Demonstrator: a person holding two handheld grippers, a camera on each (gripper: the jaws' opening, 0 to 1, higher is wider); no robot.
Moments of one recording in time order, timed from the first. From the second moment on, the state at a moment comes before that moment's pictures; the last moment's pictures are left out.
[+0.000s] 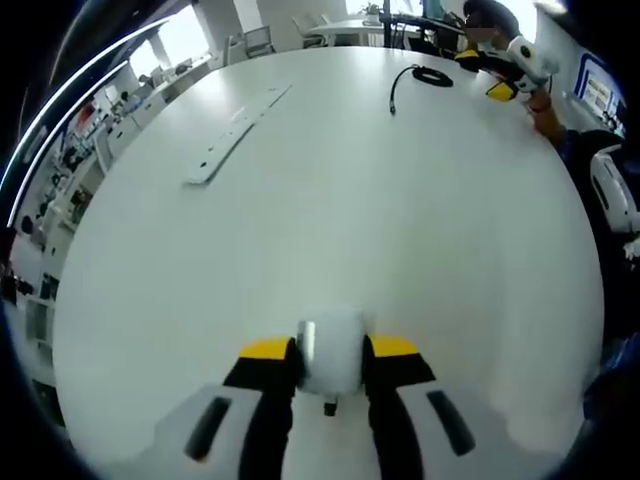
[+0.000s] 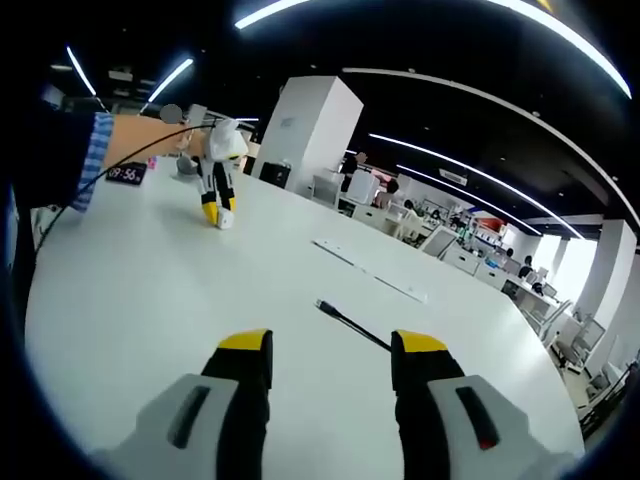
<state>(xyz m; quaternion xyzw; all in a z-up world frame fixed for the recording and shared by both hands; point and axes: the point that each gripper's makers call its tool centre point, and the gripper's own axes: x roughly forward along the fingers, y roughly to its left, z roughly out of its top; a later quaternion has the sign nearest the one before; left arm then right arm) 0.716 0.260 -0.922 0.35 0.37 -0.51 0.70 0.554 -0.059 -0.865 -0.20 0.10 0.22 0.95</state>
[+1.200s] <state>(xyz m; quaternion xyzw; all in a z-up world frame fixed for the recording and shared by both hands) 0.653 0.228 -0.921 0.35 0.34 -0.54 0.68 0.560 -0.072 -0.881 -0.21 0.13 0.20 0.95</state>
